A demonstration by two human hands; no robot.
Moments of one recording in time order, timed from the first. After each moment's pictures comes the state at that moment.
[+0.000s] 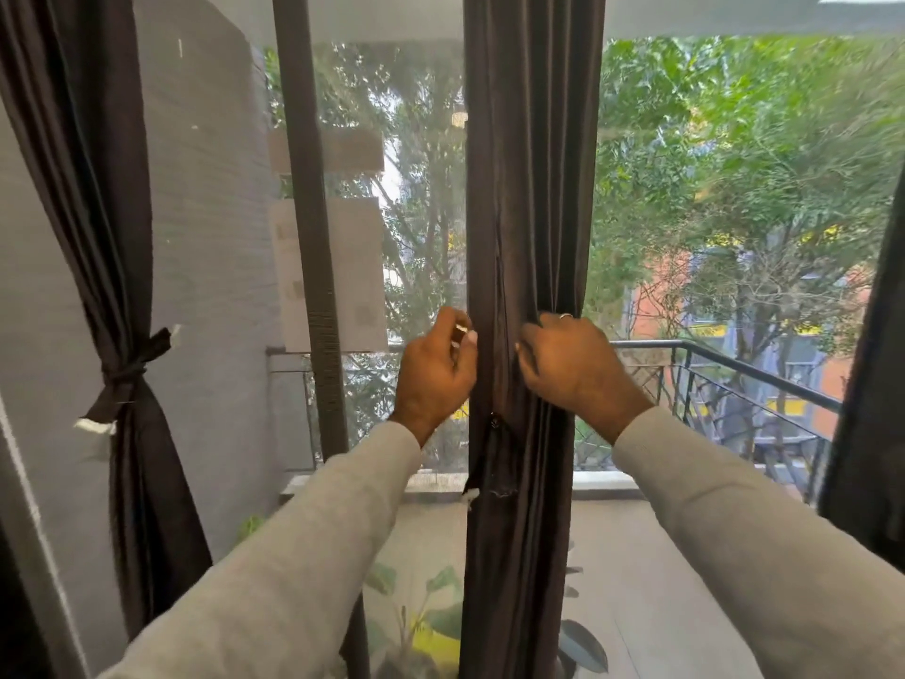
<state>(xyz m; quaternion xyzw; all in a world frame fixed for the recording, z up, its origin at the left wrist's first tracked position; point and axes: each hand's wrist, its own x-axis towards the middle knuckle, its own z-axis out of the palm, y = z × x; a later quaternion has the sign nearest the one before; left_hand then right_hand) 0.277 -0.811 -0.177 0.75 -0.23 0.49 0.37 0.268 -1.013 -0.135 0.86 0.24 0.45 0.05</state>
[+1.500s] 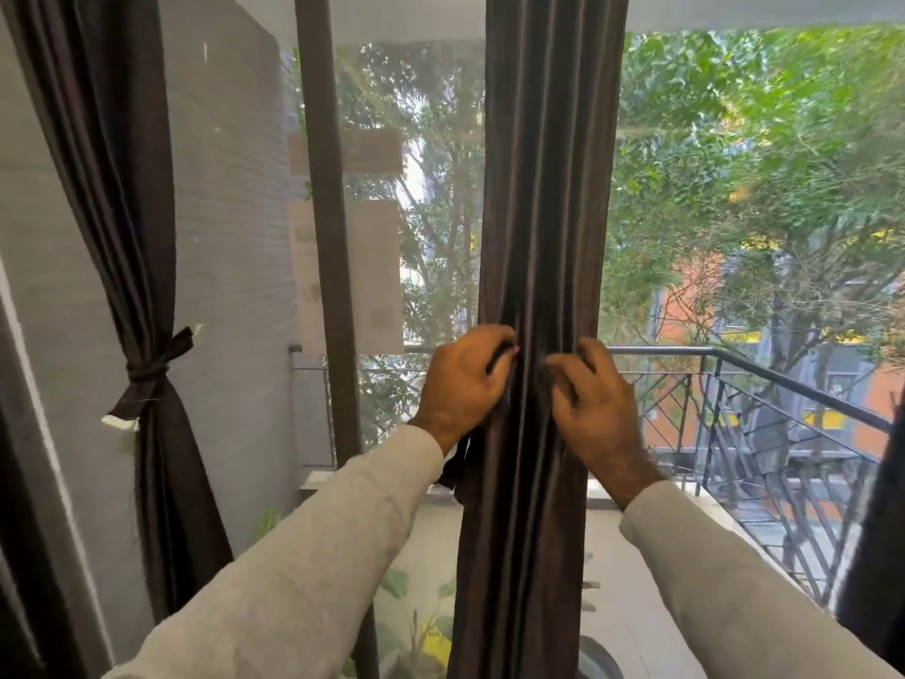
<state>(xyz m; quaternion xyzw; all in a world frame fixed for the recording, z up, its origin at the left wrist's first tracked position) 0.287 -0.825 -0.168 0.76 -0.27 0.53 0.28 0.298 -1.022 -0.204 0.75 0.29 0.50 -0.31</state>
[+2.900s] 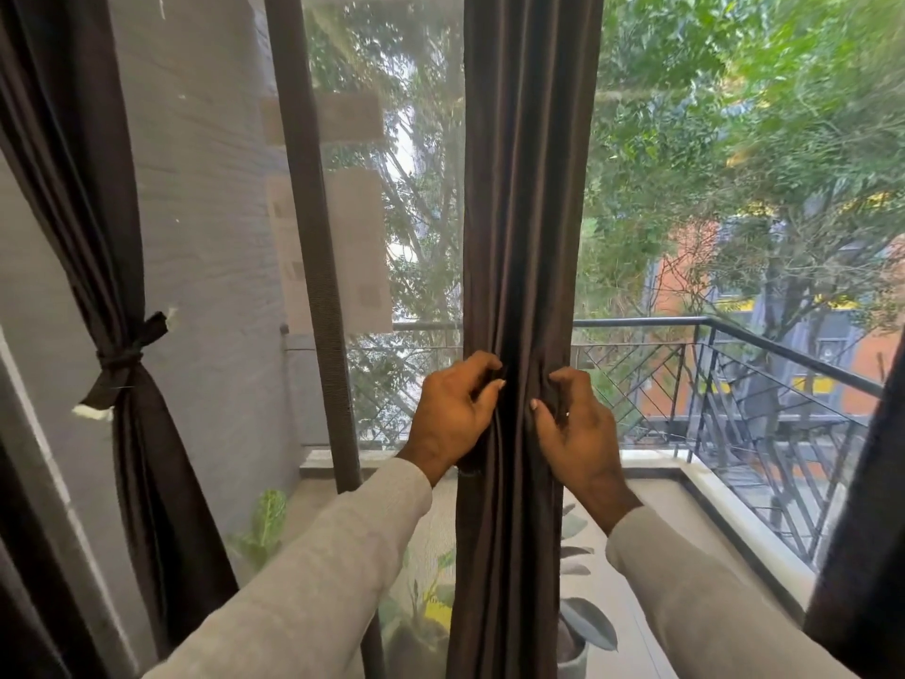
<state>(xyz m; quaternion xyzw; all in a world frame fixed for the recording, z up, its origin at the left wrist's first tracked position) 0.286 -0.822 -0.235 0.79 -0.23 0.44 0.35 0.298 -1.019 -0.274 0.77 0.23 0.39 -0.45</state>
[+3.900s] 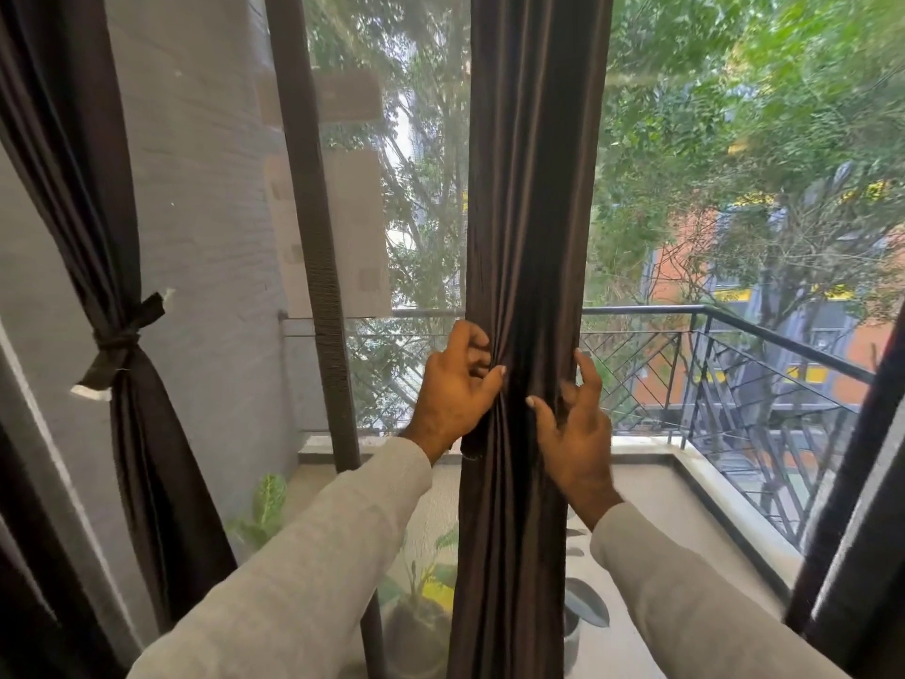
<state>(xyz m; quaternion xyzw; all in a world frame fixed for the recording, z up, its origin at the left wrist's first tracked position) 0.280 -0.828 -0.233 0.79 -0.20 0.37 0.45 0.289 -1.009 -0.300 0.74 0.20 0.39 -0.51</state>
